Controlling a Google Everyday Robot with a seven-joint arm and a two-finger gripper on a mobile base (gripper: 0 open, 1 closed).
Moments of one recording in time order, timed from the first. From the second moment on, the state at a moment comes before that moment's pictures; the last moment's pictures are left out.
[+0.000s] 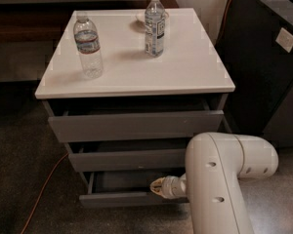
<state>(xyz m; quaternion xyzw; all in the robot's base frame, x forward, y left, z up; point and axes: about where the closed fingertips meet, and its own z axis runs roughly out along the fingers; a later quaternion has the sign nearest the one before) 0.575 -0.060 0.245 -0.61 0.69 0.15 0.37</state>
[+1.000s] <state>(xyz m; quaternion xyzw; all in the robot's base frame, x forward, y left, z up) 0.613 -0.072 0.212 -0.61 0.70 0.14 0.35</state>
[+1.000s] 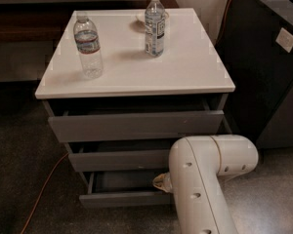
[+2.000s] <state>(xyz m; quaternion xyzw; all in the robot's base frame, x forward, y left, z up) 0.585 -0.056 0.185 -0.63 0.69 0.17 0.31</state>
